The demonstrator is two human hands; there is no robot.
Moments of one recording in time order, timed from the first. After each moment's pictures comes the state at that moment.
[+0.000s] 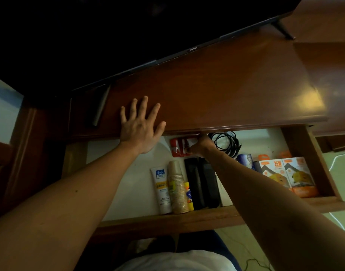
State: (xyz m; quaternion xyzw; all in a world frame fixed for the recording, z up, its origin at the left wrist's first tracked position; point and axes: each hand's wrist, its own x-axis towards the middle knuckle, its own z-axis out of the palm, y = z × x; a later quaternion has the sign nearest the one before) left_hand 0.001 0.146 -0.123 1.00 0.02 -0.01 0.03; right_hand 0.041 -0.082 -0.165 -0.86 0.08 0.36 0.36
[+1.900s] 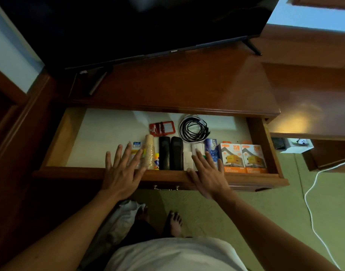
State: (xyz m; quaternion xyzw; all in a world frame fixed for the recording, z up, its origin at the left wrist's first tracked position) left_hand -0.244 0.031 -0.151 0.99 0.07 -0.05 0.06; right_hand -0.149 -0.270 -0.135 -0.95 -0.24 0.17 0.08
